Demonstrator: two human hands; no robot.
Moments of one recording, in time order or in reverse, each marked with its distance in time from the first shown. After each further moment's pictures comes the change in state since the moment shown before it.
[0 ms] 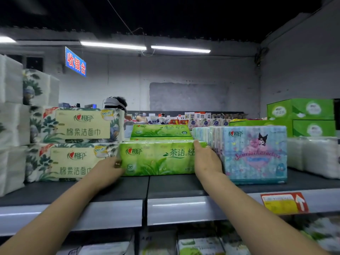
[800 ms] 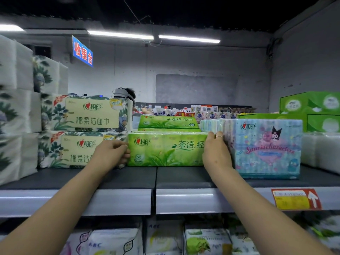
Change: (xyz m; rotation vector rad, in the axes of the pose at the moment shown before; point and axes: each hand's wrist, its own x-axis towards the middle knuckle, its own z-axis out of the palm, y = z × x) left_hand -0.003 0.003 -0.002 -0.701 0.191 -0.138; right_hand -0.001 -0.002 0.005 0.049 0.135 0.049
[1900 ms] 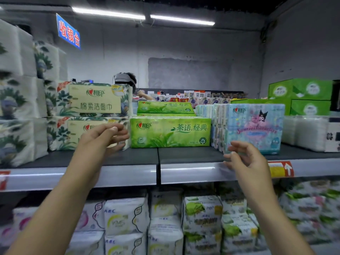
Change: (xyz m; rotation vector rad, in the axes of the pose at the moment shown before) left_hand -0.096 0.042 -0.035 -0.360 -0.033 0.075; right_hand -0.130 0.043 -0.071 1.001 0.097 0.141
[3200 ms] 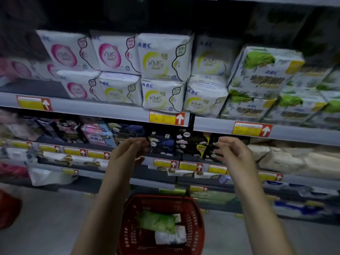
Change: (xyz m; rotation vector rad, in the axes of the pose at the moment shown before) left_hand -0.254 -0.179 -0.079 0.205 0.221 -0.708; right_hand -0.235 0.141 0.023 -0.070 -0.423 0.732
